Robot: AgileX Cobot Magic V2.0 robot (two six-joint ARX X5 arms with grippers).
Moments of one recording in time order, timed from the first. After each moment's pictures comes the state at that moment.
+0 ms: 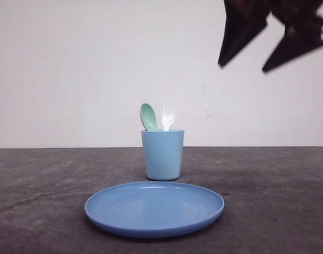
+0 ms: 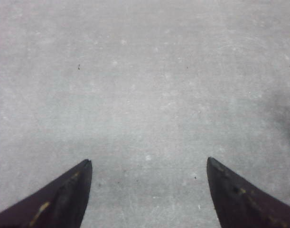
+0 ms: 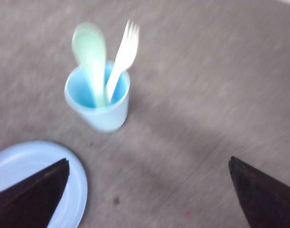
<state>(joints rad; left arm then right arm) -0.13 0.73 0.84 -0.65 -0.08 -0.04 0.49 1.14 0.85 -0.38 -0.09 0.00</state>
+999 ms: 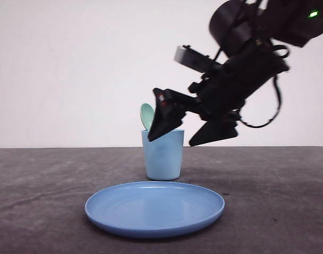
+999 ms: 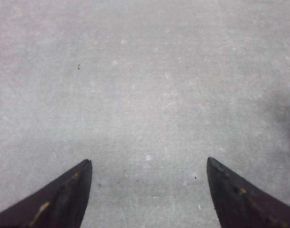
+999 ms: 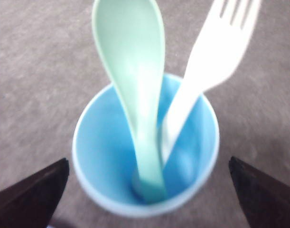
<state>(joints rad) -0.13 0.73 0.84 -0.65 -0.08 -0.04 0.56 1.73 0.94 0.18 -0.24 0.08</state>
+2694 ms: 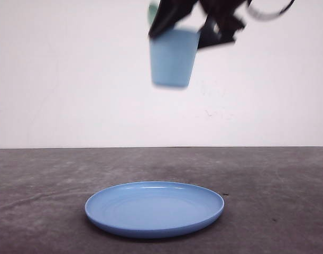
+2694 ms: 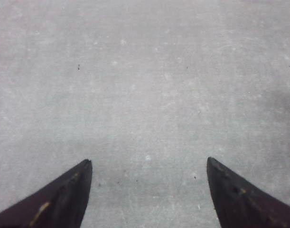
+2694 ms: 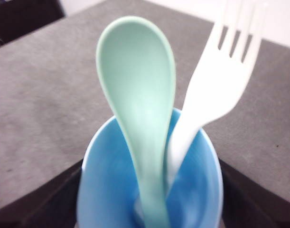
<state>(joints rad) -0.13 0.73 0.84 -0.65 -0.08 -0.04 0.64 1.26 1.04 -0.19 -0.23 0.05</state>
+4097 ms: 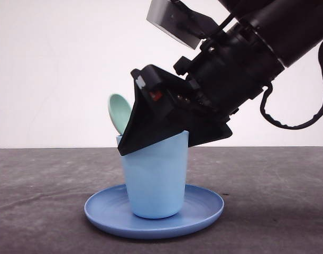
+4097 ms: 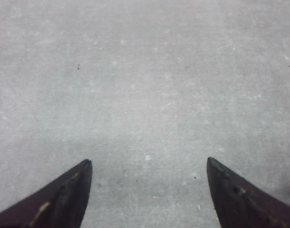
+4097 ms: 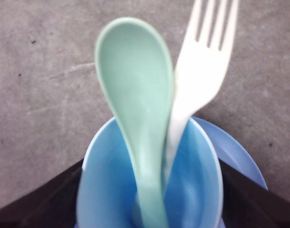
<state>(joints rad) -0.13 0.73 0.84 -0.65 -0.08 -0.04 0.88 1.40 0.61 0.19 -0.13 0.08</state>
